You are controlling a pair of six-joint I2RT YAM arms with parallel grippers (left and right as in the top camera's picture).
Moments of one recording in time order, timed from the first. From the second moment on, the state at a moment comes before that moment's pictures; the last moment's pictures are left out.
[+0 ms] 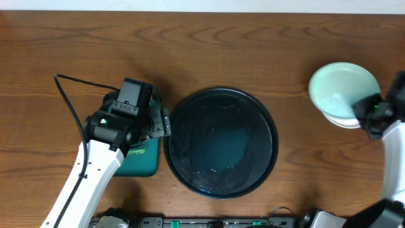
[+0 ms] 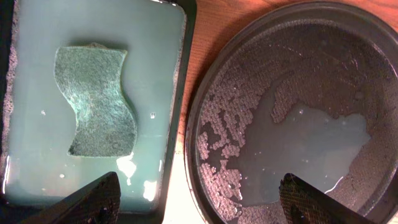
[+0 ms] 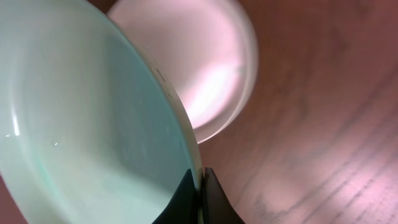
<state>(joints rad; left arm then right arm) -0.30 1.23 1.08 -1.02 0.03 -0.47 -0.47 1.43 1.13 -0.82 0.00 0.74</state>
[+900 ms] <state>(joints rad) -0.30 1.29 1.08 -1.02 0.02 -0.47 -0.65 1.75 1.12 -0.59 -0.16 0.72</state>
